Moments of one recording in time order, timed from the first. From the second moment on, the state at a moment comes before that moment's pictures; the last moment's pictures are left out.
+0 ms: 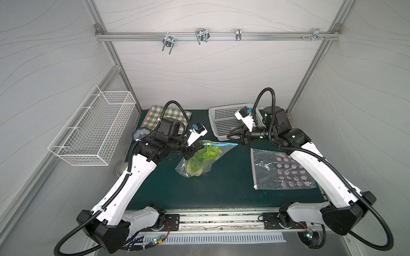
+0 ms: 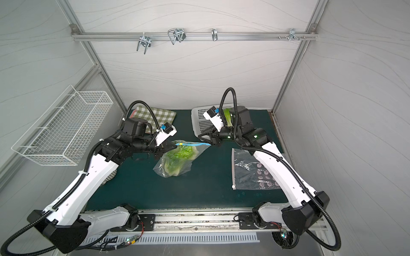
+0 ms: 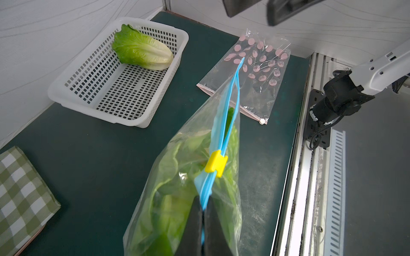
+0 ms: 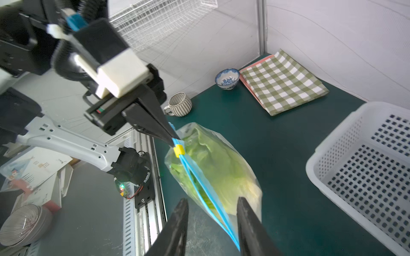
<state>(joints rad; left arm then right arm) -0.44 1.17 1.31 -0.89 0.54 0.41 0.61 1.30 1.45 -0.65 -0.71 -0.06</state>
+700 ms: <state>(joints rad) -0.44 1.17 1.33 -0.91 0.54 0.41 0.75 1.43 1.46 -0.72 -0.69 -0.13</state>
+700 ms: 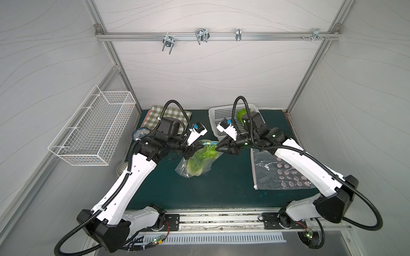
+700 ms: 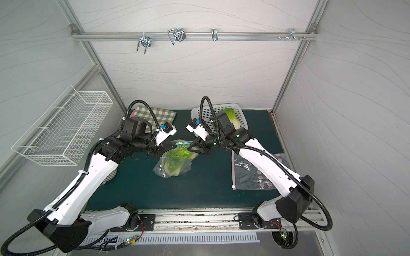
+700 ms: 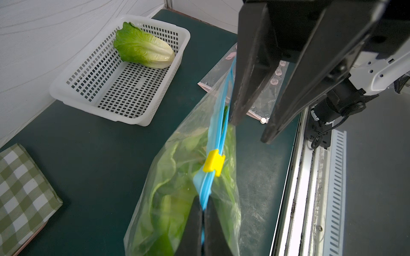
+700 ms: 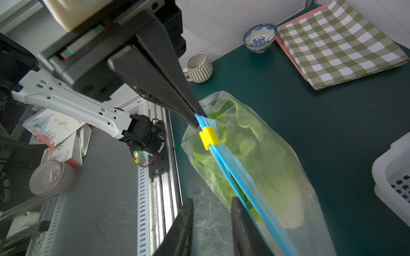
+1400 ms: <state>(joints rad) -0.44 1.18 1.33 -0.91 0.54 0.41 0.80 1.40 1.47 -0.75 -0.48 -0.32</state>
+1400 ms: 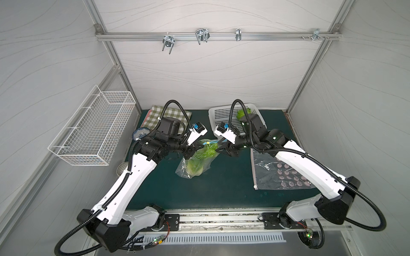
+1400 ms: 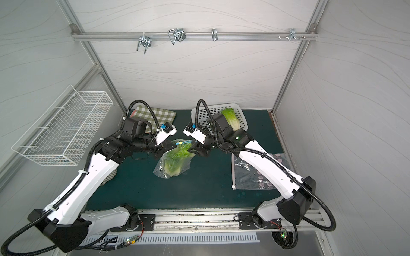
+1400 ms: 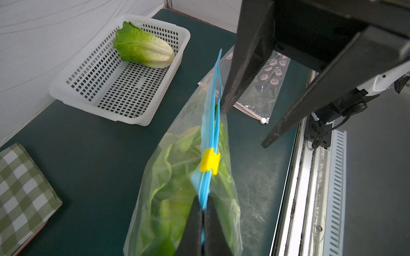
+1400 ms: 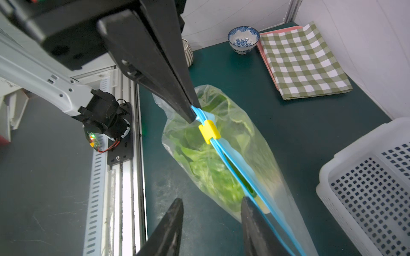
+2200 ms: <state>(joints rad) -0.44 1.18 1.33 -0.91 0.54 0.41 0.86 1.40 1.52 -0.74 -0.35 -0.45</state>
